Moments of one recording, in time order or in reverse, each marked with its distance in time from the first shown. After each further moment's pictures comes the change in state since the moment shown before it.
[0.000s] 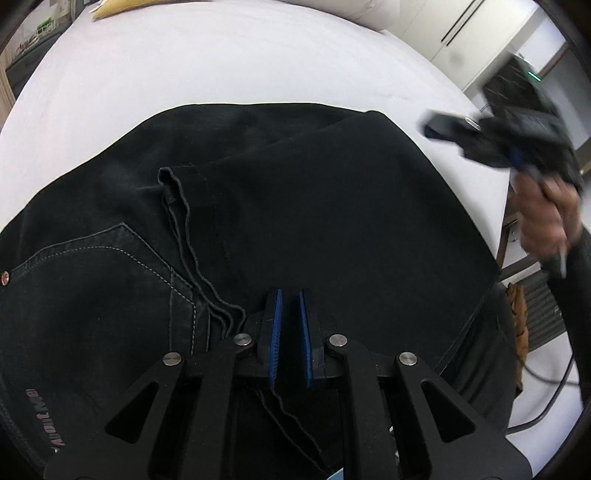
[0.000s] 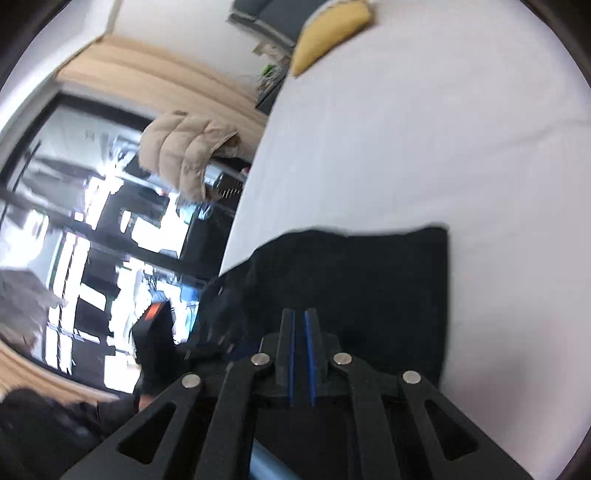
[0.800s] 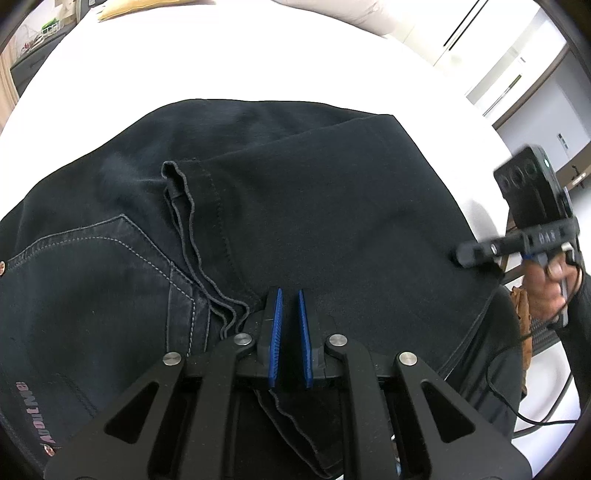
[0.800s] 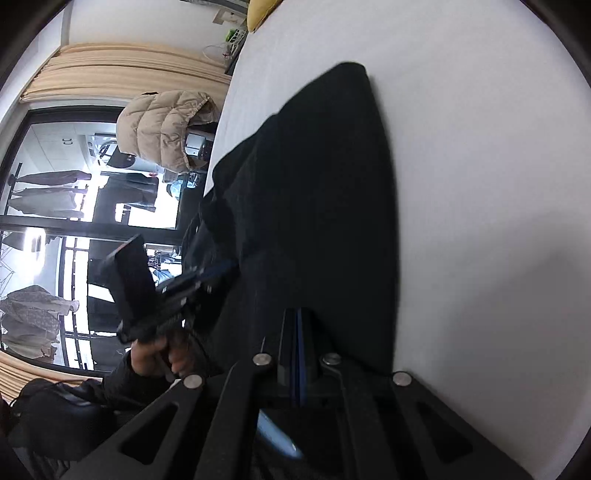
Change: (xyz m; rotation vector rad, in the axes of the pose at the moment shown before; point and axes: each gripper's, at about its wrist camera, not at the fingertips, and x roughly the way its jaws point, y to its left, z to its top) left arm -0.011 0.029 -0.024 -0.012 -0.033 0.001; right arm 0.011 -0.034 -0.098 0.141 0.176 0.013
